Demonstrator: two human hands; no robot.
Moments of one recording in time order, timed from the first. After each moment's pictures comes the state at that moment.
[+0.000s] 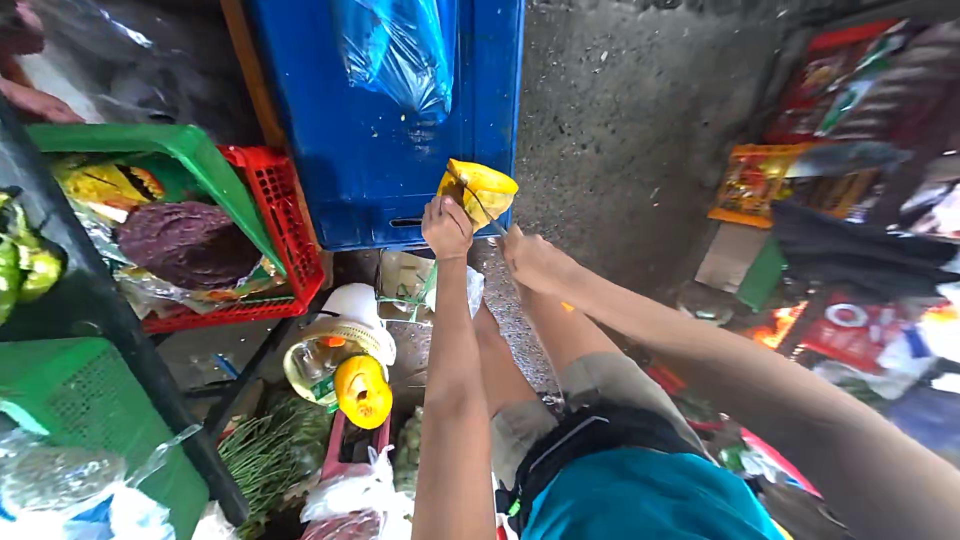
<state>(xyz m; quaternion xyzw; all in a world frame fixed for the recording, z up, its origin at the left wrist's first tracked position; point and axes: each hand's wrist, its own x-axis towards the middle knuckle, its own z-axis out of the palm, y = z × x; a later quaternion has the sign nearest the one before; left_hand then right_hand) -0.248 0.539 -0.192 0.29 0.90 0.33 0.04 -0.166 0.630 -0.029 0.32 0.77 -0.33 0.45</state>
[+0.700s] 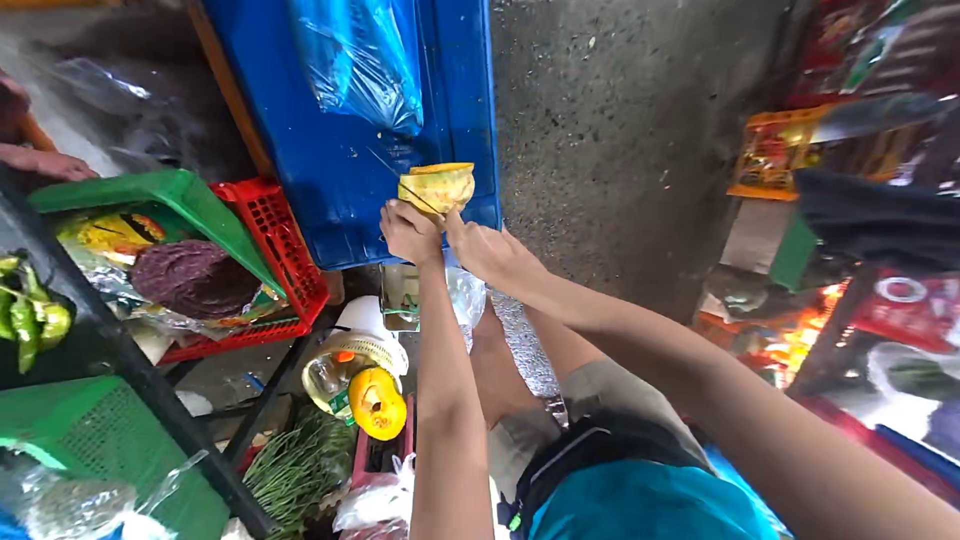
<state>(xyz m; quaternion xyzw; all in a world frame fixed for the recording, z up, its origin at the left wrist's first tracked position) -0.277 0.555 -0.158 0.08 0.96 0.23 0.13 -0.193 0.606 -0.069 0.37 0.81 -0.35 0.28</state>
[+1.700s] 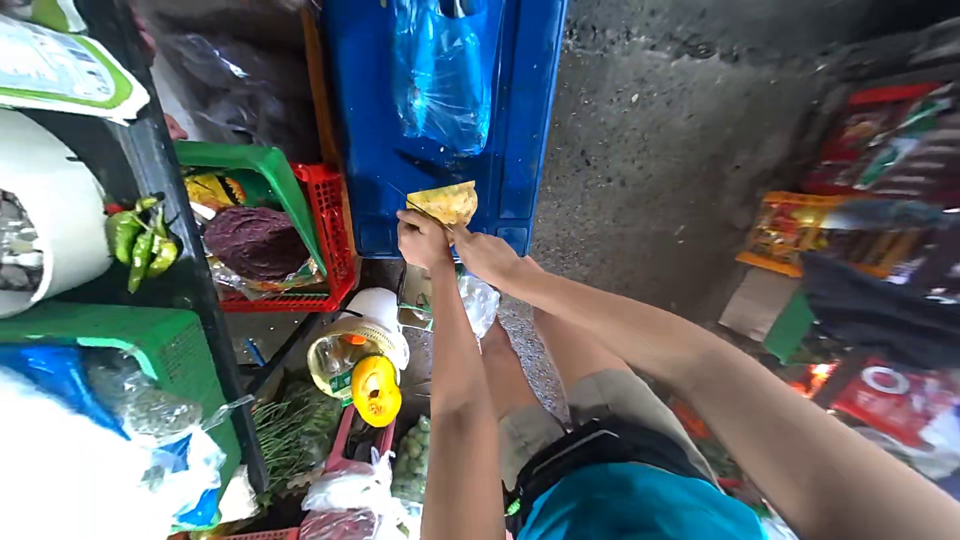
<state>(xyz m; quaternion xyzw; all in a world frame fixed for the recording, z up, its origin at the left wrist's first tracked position) -0.335 0.549 -0.121 -0.17 0.94 0.19 0.21 -0.265 0.610 -0.061 0.25 0.82 -0.35 0.38</state>
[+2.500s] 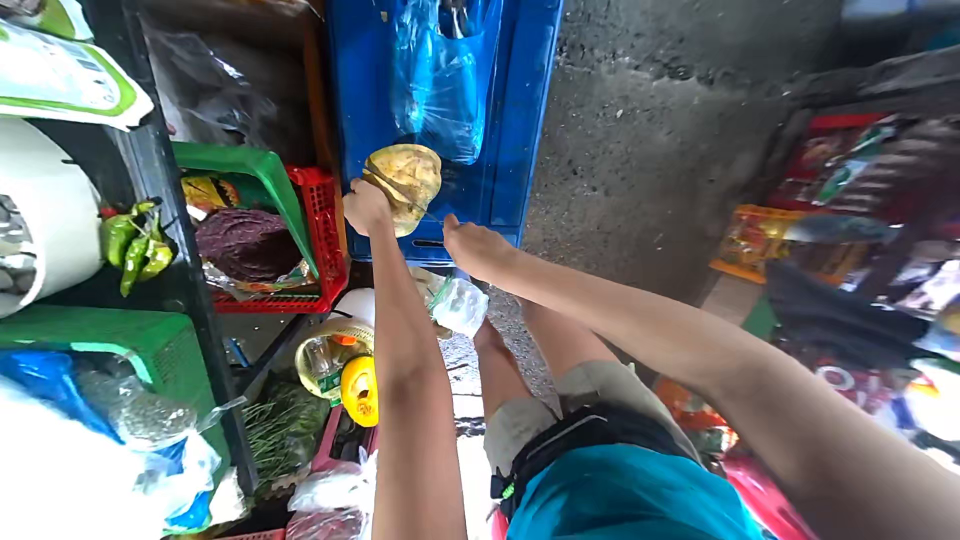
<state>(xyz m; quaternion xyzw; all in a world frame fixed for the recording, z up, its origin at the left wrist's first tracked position) -0.448 0.560 -0.119 -0.24 0.91 0.16 0.31 -0.311 0.638 0.000 0.24 0.79 -0.32 0.47</state>
